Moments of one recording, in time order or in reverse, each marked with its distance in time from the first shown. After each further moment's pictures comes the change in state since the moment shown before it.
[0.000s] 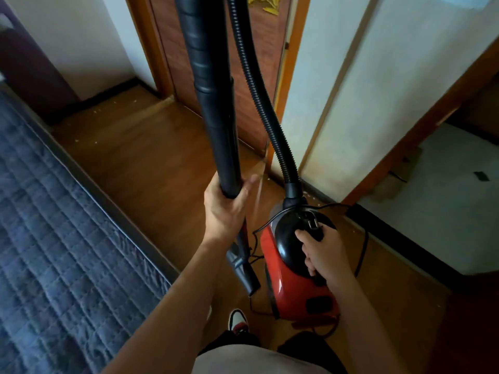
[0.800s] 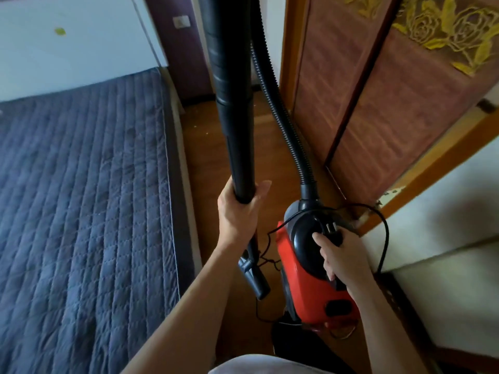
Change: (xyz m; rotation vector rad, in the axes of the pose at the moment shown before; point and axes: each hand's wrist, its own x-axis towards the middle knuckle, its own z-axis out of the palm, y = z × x) left_hand 0.273 -0.072 -0.027 0.231 0.579 -0.143; right_hand 0.320 -0.188 0.137 -0.166 -0.536 -0.182
